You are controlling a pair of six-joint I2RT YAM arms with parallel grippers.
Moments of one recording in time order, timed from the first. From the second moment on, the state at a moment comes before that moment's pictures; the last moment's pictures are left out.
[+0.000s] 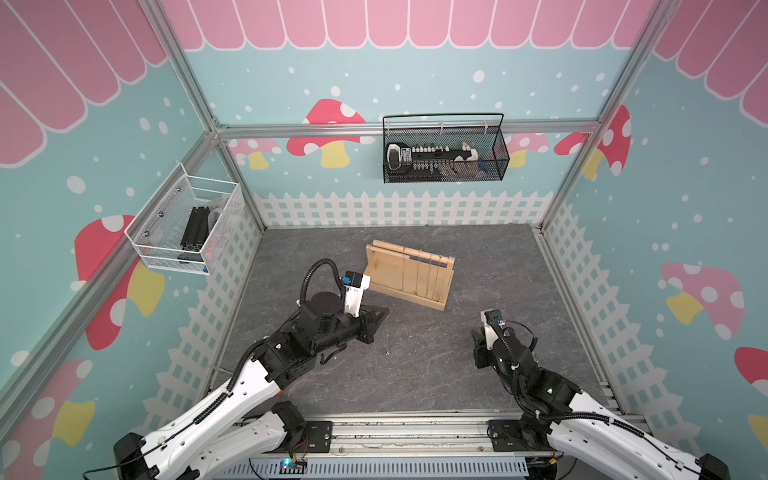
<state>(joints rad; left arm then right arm) -0.76 0.84 0.79 -0.35 0.15 -0.54 0.79 0.58 0.32 -0.29 0.45 0.27</state>
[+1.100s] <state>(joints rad) -0.98 0.66 0.59 -0.29 0.13 -0.66 0.79 0.61 0.32 -0.28 0.43 0.27</state>
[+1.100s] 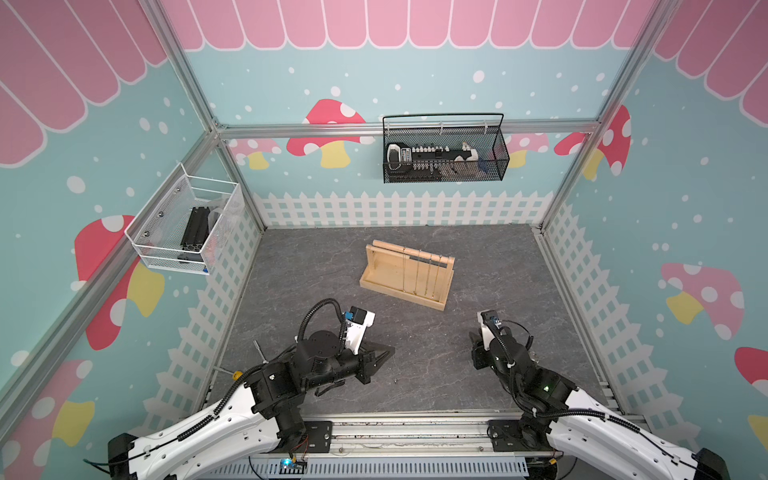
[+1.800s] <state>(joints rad) -0.98 0.55 0.58 -0.34 0.11 -0.66 0.79 0.63 0.32 -0.27 0.43 0.27</state>
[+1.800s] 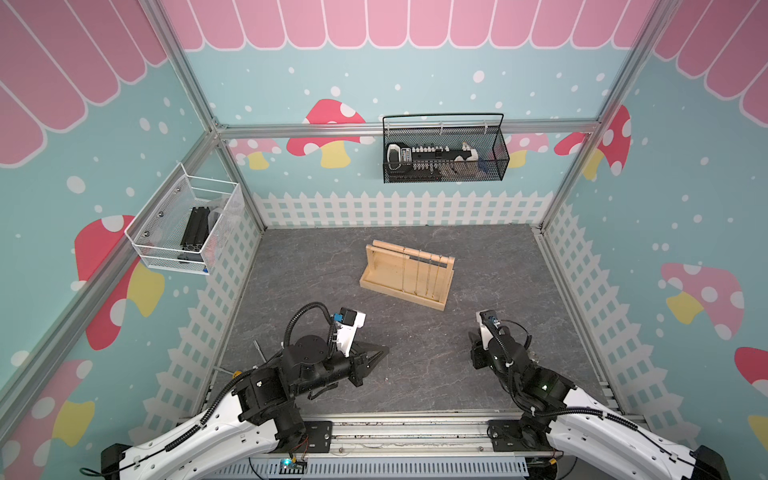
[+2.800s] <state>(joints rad) -0.98 0.41 0.52 -0.47 0.02 -0.66 0.79 0.65 0.32 -0.25 0.42 0.27</state>
